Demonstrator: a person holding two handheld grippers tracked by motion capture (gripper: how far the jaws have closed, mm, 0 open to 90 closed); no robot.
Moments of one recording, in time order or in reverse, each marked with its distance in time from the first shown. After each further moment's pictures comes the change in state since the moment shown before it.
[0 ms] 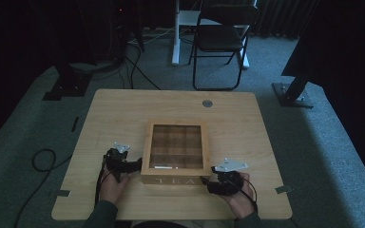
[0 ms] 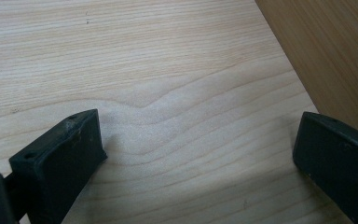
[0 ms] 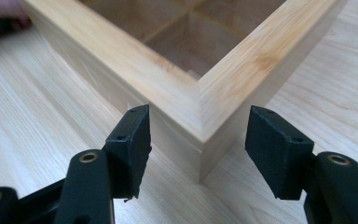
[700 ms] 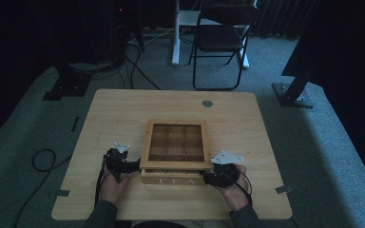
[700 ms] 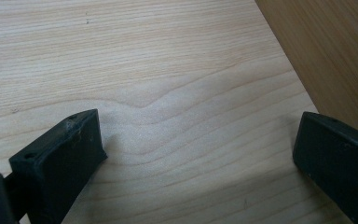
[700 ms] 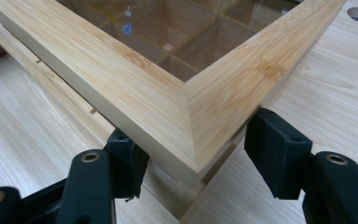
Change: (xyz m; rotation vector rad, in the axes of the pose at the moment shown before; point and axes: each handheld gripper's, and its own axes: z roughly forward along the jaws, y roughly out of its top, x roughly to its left) left arm 0.000 0.000 0.000 0.003 0.000 0.003; right arm -0.001 0.019 0.015 -0.037 -0.064 -0.024
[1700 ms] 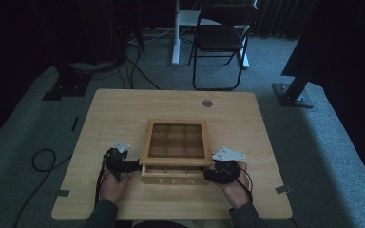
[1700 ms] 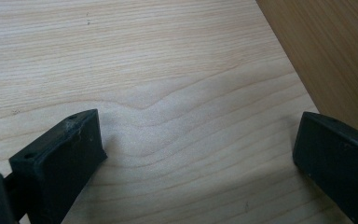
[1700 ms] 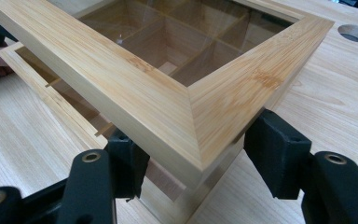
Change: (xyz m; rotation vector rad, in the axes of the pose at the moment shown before) left arm 0.000 0.001 0.001 -0.001 0.001 -0.003; right arm -0.002 0.013 -0.006 -0.035 0.002 0.004
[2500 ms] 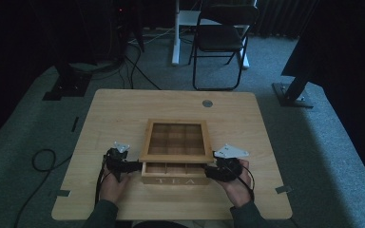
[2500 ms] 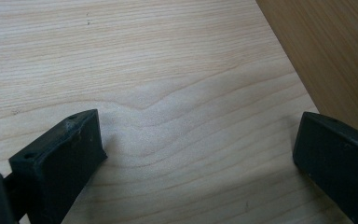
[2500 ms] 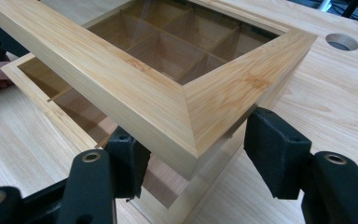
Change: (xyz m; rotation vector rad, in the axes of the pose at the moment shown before) left arm 0.000 0.000 0.000 -0.003 0.000 -0.003; right arm -0.003 0.010 -0.008 -0.017 -0.013 0.009
